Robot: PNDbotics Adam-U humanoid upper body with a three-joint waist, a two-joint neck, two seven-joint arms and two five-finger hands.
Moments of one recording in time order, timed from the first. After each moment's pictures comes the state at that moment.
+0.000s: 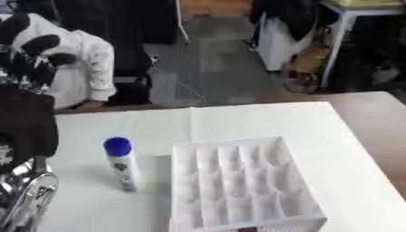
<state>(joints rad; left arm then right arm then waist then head) -0.29 0.51 -0.09 -1.98 0.48 -0.59 0.25 -0.28 -0.55 -0.01 -1.98 0.08 -0.55 -0.61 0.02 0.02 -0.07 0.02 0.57</state>
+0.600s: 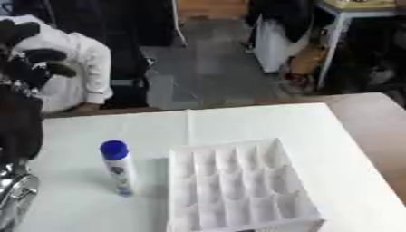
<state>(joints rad) -0.25 0.71 -0.05 -1.97 0.23 -0.36 0.15 -0.28 -0.55 -0.04 -1.98 0.09 -0.53 -0.63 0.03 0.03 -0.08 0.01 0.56</state>
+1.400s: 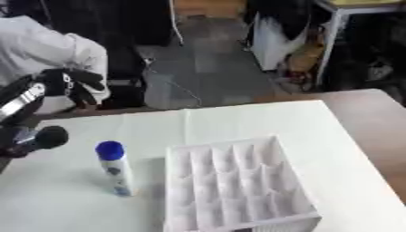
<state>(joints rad) -0.36 0.93 -0.12 -1.74 -0.06 -0.26 -0.20 -0.27 -0.55 -0.03 -1.98 0.09 -0.51 -0.62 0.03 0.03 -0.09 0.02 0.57</state>
